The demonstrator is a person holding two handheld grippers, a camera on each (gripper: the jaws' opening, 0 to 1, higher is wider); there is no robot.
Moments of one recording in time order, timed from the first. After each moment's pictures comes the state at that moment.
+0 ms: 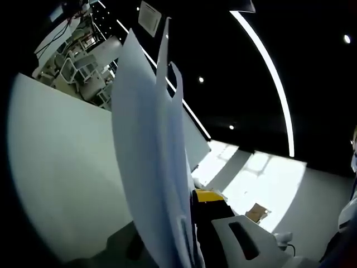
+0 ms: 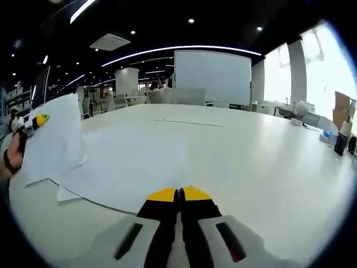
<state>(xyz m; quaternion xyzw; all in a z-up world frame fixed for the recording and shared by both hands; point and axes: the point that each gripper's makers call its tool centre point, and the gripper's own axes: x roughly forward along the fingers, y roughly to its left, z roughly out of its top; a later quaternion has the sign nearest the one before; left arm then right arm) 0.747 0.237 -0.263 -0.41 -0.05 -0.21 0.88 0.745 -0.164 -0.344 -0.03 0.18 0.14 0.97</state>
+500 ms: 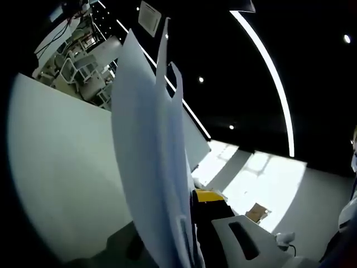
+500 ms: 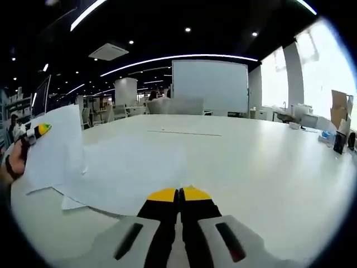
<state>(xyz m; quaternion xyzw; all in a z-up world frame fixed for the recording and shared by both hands) 0.746 0.234 -0.262 -0.41 -0.05 -0.21 0.88 0.745 -0.168 -0.329 -0.01 0.15 0.14 0.98</state>
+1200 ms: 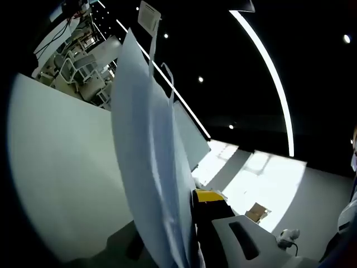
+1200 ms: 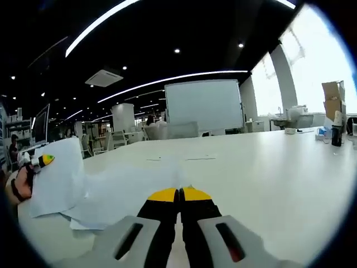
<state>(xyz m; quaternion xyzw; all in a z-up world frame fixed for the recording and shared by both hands) 0.746 0.234 -0.262 -0.41 -0.05 -0.22 0.88 0.745 -0.188 -0.282 0.05 0.06 0.14 0.99</state>
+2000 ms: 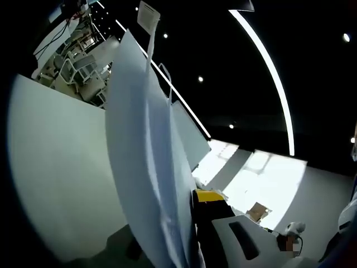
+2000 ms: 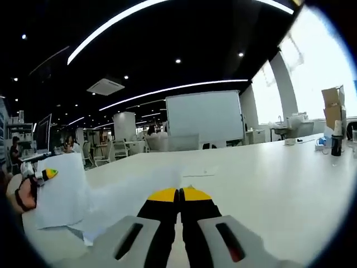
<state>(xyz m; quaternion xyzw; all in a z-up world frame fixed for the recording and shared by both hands) 0.745 0.234 -0.262 -0.41 -0.05 -0.21 0.89 0.745 -0.196 -0.240 0.05 0.03 0.14 0.99</state>
